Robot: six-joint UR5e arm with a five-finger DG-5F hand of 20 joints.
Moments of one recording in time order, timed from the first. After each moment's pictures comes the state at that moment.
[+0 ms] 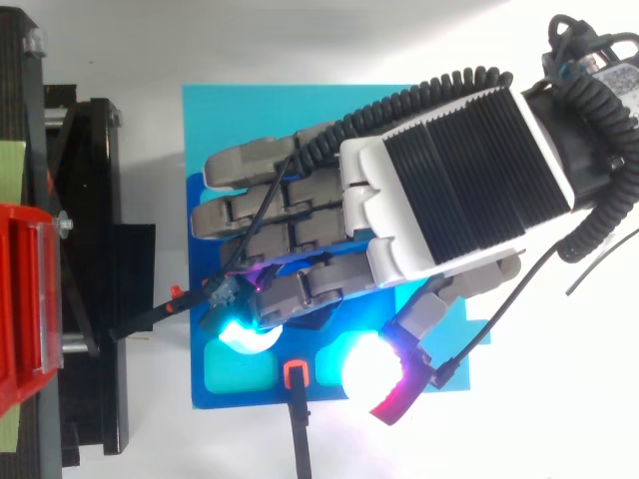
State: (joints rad) arm -0.02 -2.24 -1.15 -2.95 -2.00 -1.37
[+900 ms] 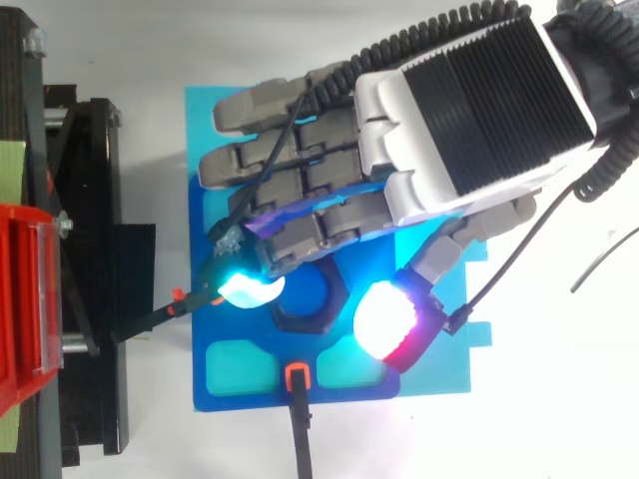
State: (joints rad) arm -0.07 -2.24 -1.15 -2.91 -2.07 -1.37
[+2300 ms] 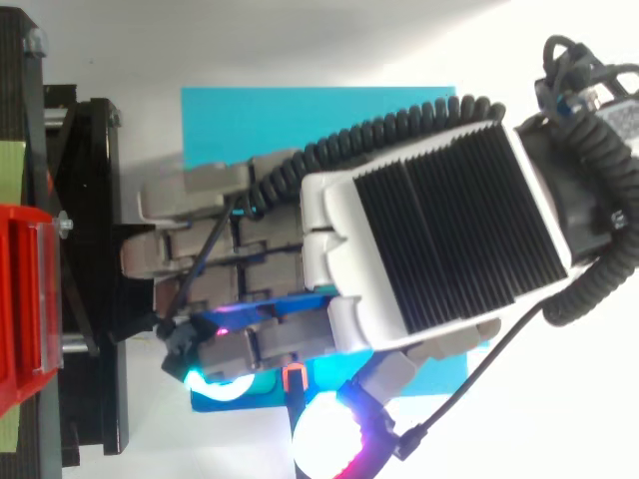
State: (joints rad) arm 0.05 -2.24 -1.08 -2.95 -1.90 -1.37
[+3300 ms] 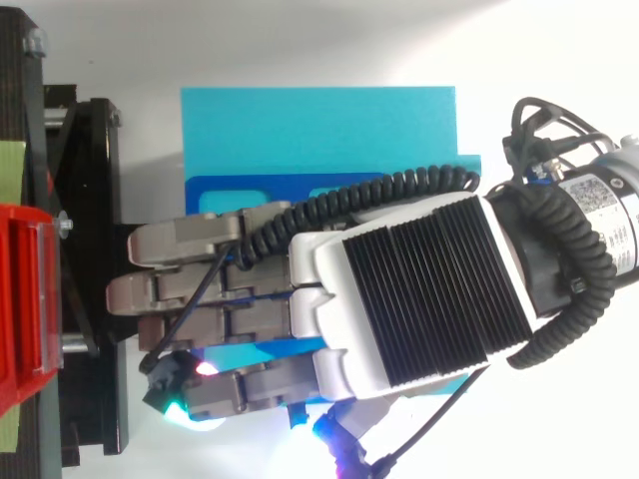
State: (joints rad) arm 0.09 -2.24 -1.18 -2.76 -1.83 -1.40
